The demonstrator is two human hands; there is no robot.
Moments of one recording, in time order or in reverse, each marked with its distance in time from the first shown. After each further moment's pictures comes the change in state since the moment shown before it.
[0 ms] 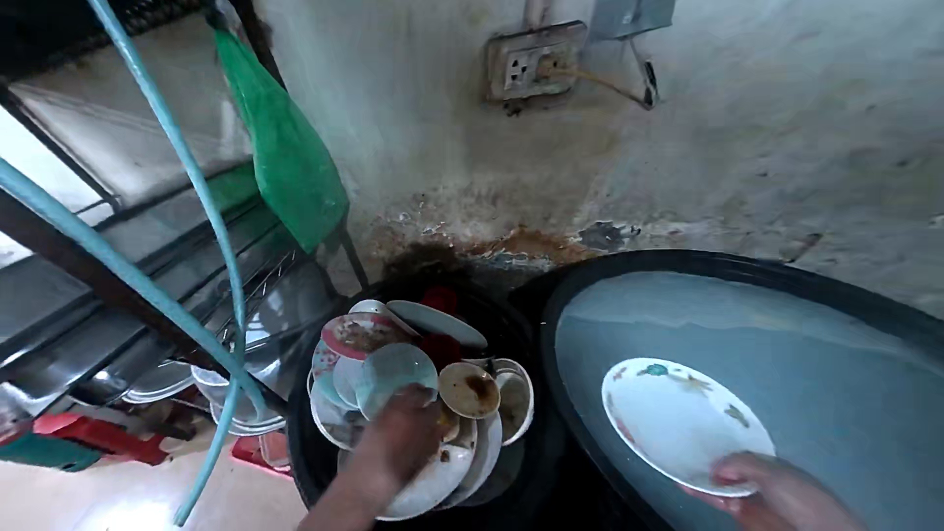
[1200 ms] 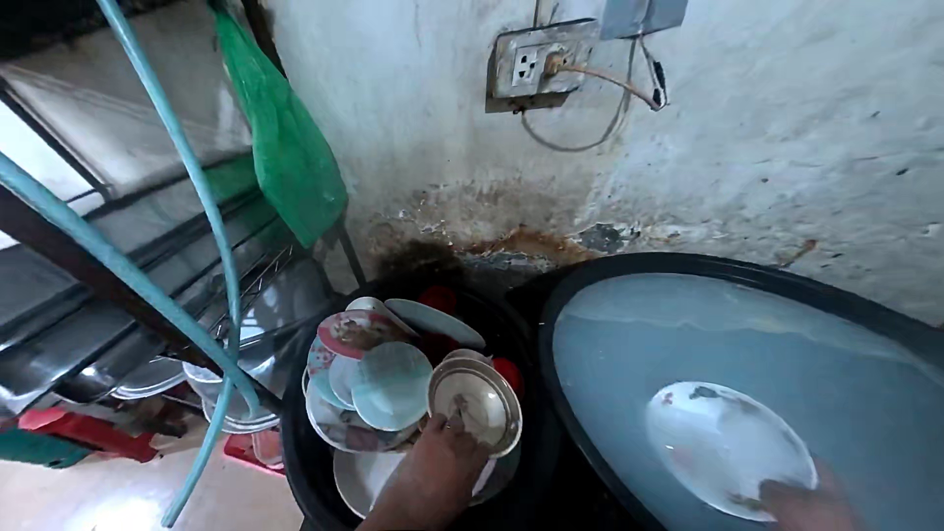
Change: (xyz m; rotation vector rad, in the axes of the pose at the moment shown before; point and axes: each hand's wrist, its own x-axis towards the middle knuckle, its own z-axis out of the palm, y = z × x) left_hand 0.013 0.021 0.070 0.214 0.237 0.386; right_hand 0.031 0.030 -0.043 -0.497 0.226 -0.436
